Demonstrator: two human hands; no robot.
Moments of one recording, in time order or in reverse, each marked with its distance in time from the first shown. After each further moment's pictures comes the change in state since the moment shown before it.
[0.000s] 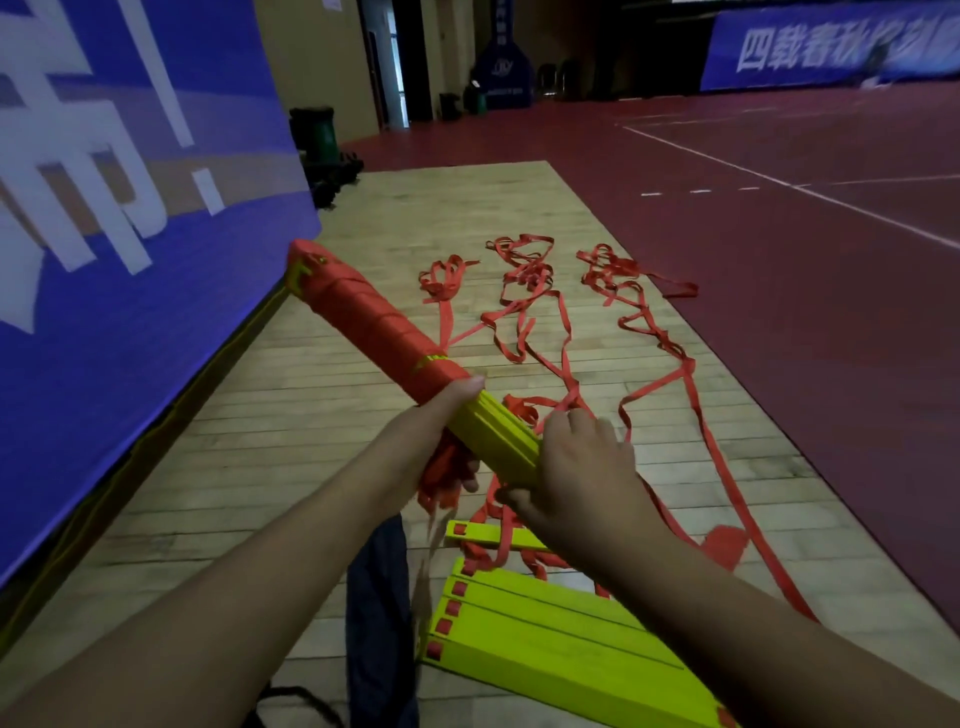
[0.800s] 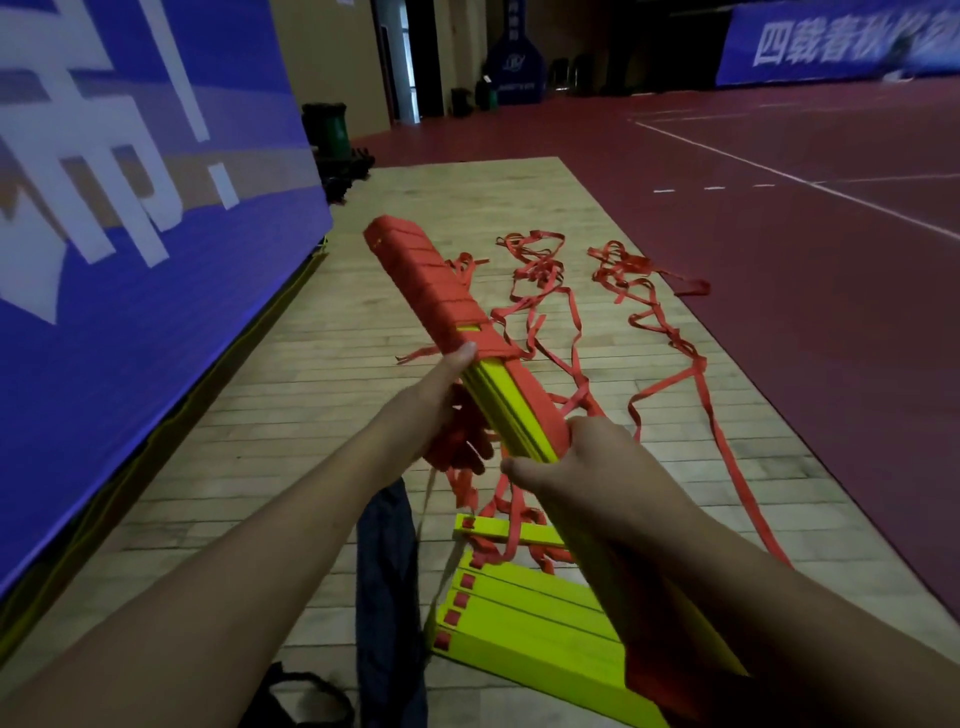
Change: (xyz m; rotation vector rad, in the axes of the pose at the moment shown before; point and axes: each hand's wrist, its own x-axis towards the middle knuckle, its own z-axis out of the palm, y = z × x) left_hand -0.003 0.017 -0.014 0.199 -0.050 0.068; right_hand 0.001 0.001 -0.020 0.545 -0.175 0.072
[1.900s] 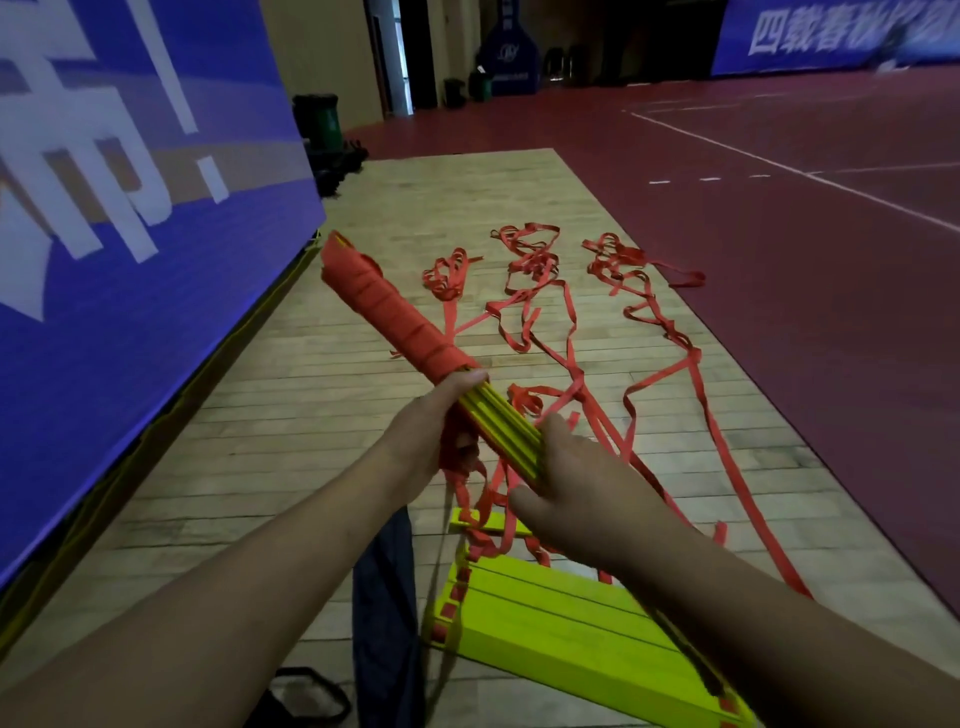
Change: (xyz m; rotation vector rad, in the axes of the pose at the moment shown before) left_hand 0.012 -0.028 0.018 -0.264 0.059 -0.018; right_hand -0.006 0.013 0.018 -0.318 0.025 -0.125
